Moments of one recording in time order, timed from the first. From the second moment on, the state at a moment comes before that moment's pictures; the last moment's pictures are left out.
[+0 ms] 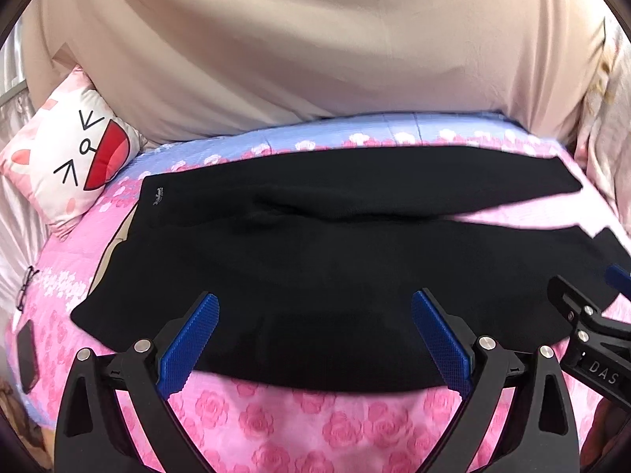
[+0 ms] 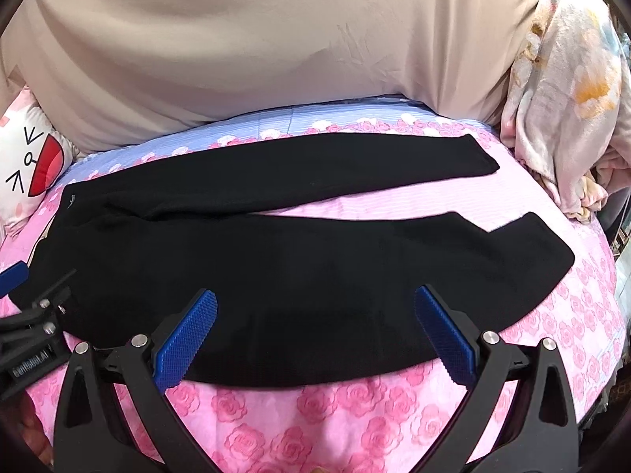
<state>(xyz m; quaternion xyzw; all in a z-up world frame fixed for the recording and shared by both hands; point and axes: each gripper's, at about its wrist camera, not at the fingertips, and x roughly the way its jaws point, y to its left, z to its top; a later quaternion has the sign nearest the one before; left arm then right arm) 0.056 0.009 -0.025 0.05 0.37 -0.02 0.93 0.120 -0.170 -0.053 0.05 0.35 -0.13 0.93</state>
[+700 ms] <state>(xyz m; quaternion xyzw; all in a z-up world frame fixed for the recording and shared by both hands) 0.308 0.226 -0.024 0.00 0.39 0.14 0.91 0.351 -0.495 -0.066 0.01 0.39 -0.21 0.89</state>
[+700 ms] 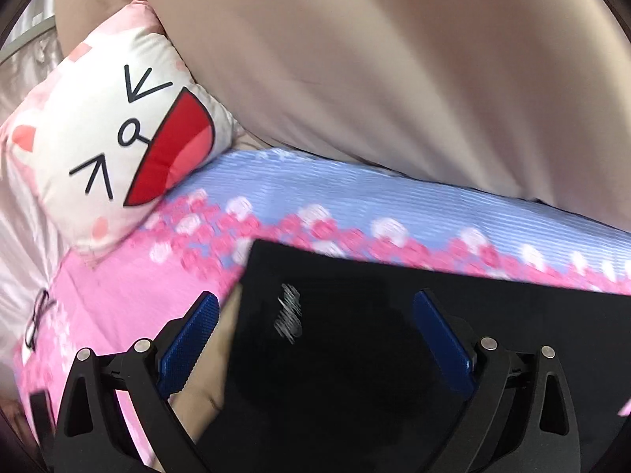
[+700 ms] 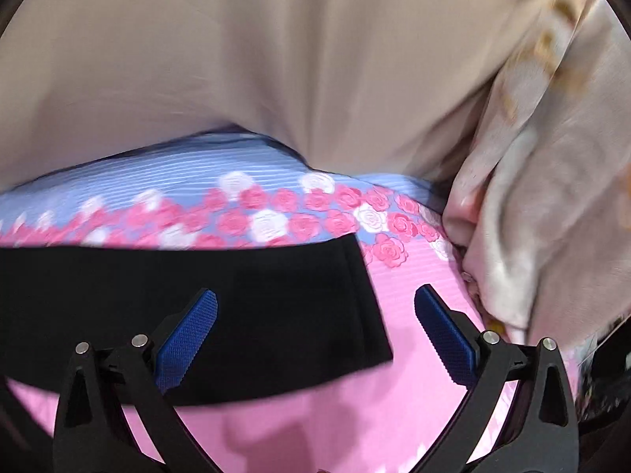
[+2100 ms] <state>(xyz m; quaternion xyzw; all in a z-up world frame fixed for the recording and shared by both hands) 0.096 0.043 0.012 0.05 0.35 0.01 0.94 0.134 -0.215 -0.005 0.03 0.31 -0.15 0.94</state>
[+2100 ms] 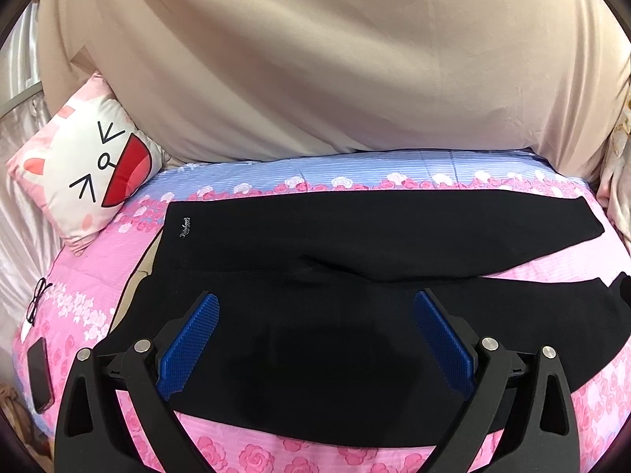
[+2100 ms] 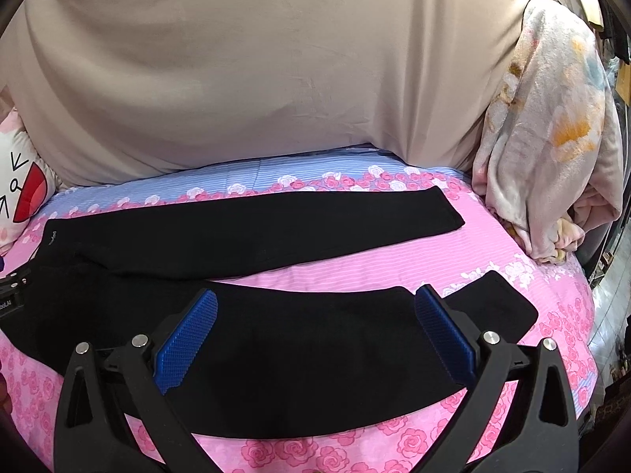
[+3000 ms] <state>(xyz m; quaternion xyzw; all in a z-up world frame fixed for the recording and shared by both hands) 0.376 0.304 -0.073 -0.04 0.47 0.16 0.87 0.351 -0.520 -0.081 0.04 0.43 -0.19 0.88</state>
